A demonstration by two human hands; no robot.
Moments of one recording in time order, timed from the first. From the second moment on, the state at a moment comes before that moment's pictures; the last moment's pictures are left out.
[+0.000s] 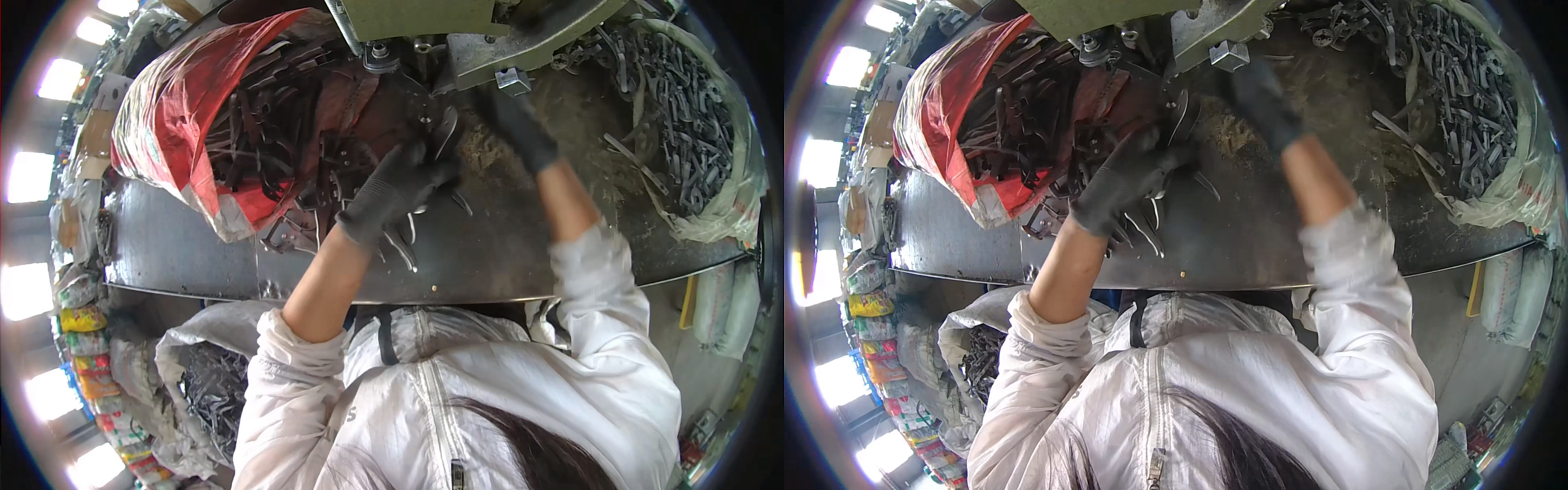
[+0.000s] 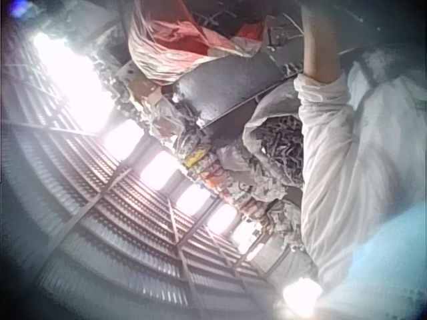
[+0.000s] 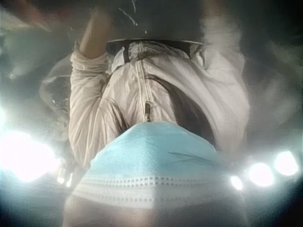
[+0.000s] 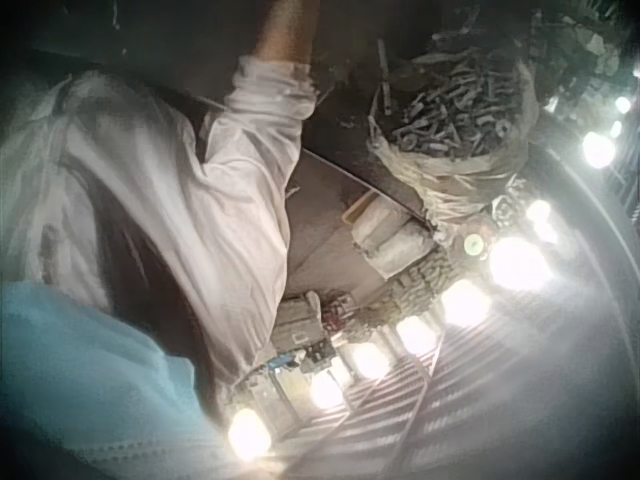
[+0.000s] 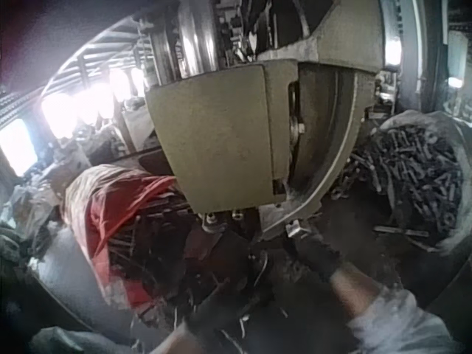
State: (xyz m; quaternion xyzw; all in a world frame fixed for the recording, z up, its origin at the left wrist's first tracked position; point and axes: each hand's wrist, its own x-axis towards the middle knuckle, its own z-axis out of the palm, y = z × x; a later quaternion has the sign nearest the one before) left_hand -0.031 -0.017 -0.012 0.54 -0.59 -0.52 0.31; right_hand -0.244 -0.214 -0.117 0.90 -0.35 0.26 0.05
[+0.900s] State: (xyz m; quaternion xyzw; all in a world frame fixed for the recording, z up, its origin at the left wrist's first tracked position) left_hand 0.026 -0.046 -0.040 0.49 -0.82 -0.10 0.27; right_hand -0.192 -0.081 -0.014 0.55 -0.38 0.36 -0.65
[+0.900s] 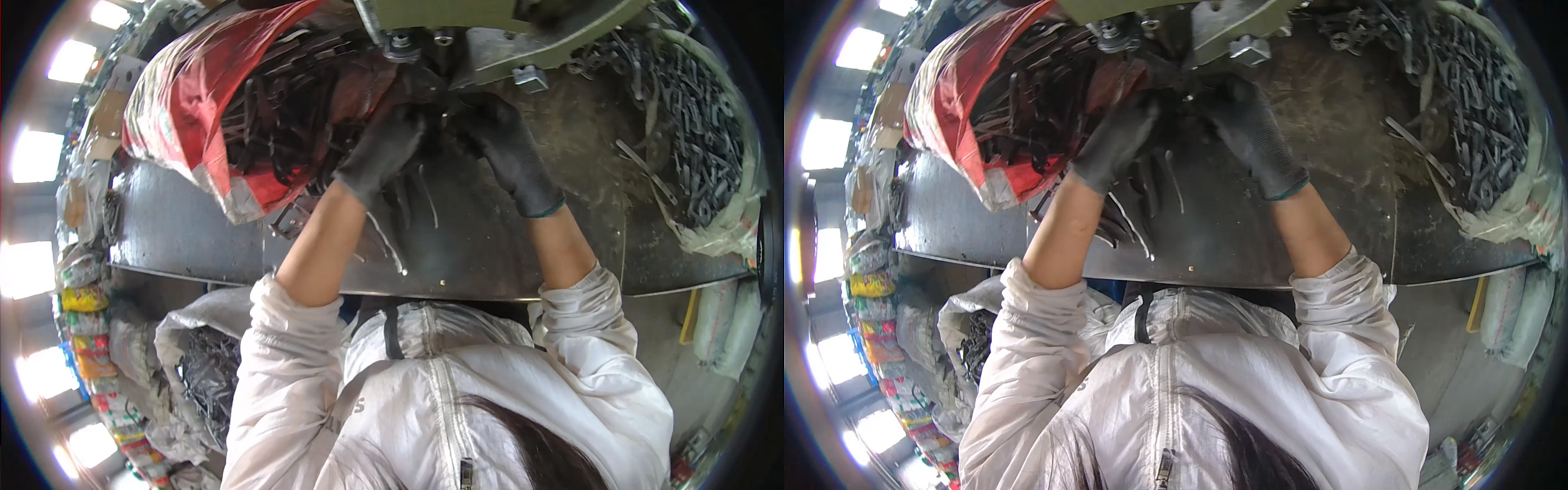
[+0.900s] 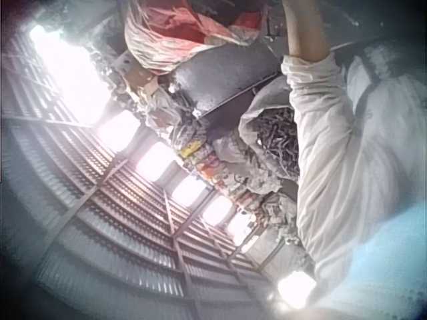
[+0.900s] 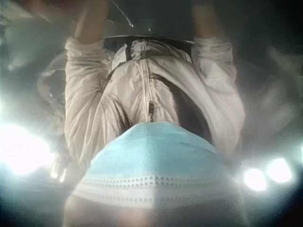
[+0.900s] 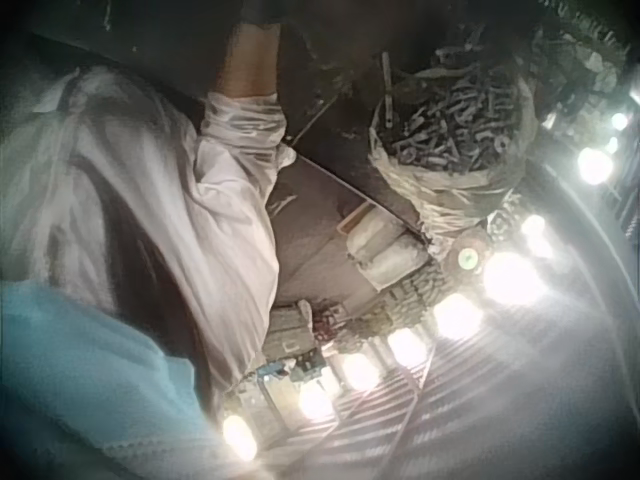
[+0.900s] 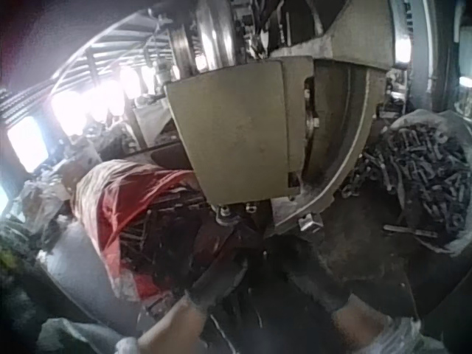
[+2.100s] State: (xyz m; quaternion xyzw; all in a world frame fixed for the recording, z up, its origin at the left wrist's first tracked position) left_hand 0.185 -0.055 -0.039 0.66 -0.70 0.19 0.20; right_hand -0.195 -0.064 -0.016 0.56 -0.41 0.28 -0.66
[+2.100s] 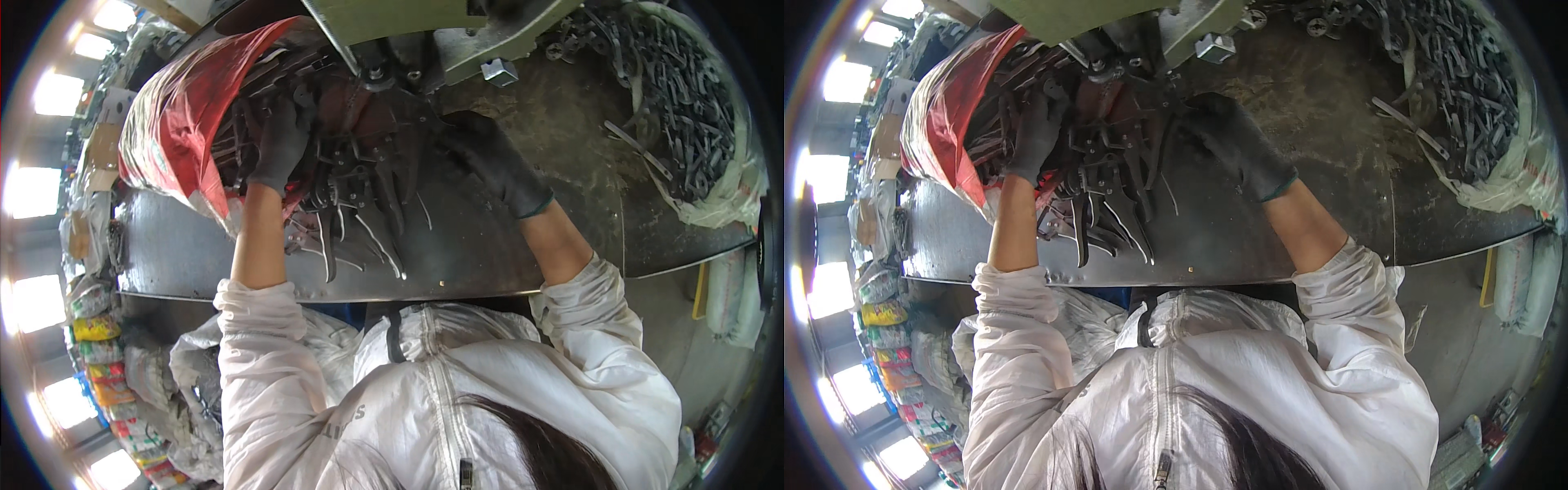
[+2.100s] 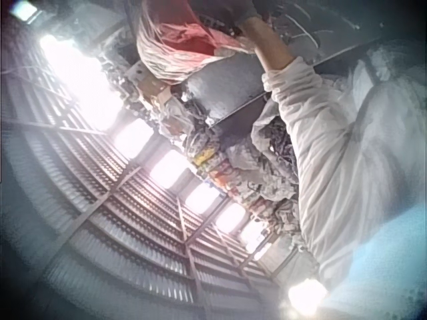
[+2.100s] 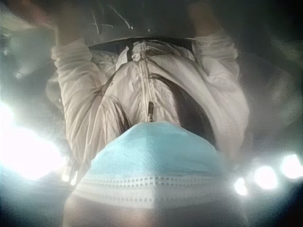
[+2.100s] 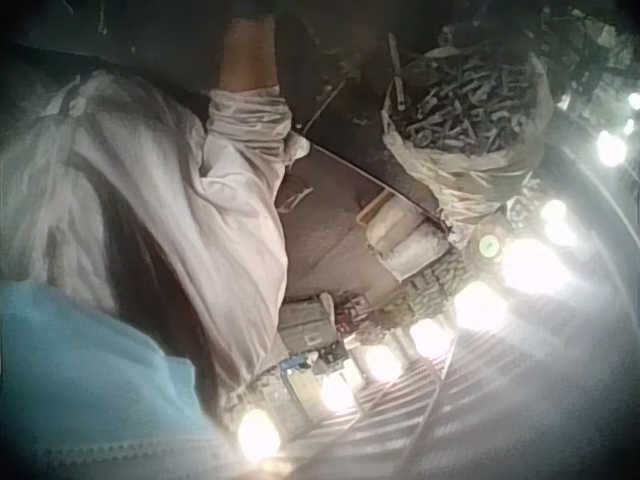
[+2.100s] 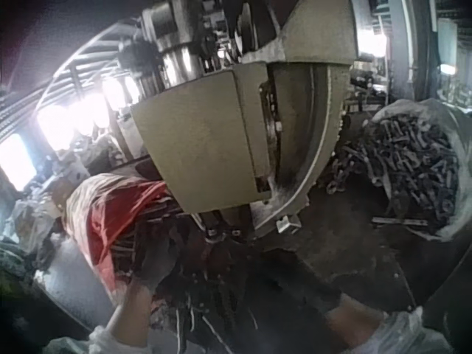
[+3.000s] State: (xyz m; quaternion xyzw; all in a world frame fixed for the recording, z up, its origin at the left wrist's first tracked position) left_hand 0.022 0.002 -0.049 0.60 -0.78 -0.06 0.18; right_hand -0.418 -0.075 -0.030 0.59 -0.74 0.33 0.03
